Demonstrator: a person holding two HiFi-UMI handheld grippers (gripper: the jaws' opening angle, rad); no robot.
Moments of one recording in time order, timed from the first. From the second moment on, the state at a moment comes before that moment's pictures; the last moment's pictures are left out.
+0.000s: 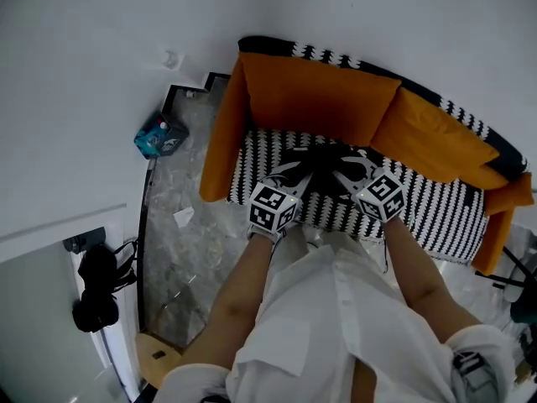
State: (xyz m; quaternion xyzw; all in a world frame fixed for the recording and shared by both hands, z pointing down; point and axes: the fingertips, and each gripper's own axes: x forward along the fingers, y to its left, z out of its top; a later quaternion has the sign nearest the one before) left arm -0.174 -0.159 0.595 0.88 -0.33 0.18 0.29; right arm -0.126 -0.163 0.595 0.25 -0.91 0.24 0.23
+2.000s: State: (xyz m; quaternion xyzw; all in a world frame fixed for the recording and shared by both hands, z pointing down) left arm -0.196 -0.186 0.566 0.87 -0.37 0.15 0.29; right arm -0.101 -0.178 0.574 0.29 -0.88 0.23 0.30
